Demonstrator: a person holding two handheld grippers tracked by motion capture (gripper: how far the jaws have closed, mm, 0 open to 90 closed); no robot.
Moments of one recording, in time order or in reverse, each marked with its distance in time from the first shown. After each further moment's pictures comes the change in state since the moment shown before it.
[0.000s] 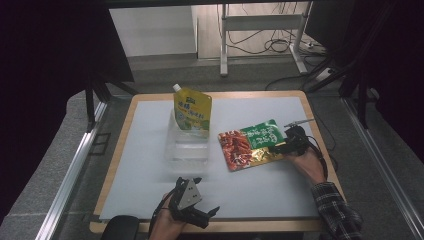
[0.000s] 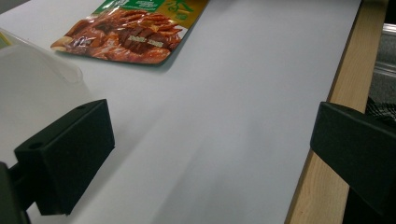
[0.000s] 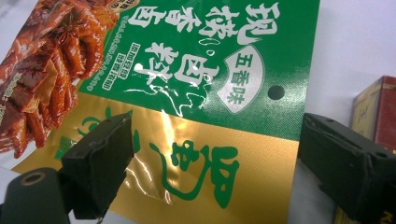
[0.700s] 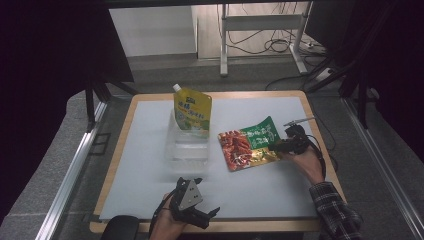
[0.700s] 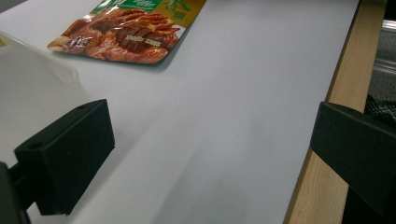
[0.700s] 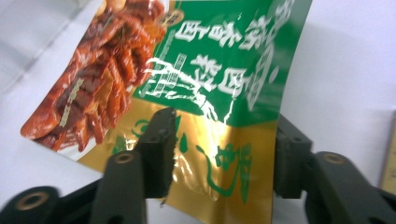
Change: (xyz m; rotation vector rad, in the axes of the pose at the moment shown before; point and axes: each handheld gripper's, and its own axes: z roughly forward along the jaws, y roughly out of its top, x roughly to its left) left arm -0.002 0.000 0.001 0.006 -0.002 0.009; right arm 0.010 0.005 -0.010 -0.001 0.109 -0.009
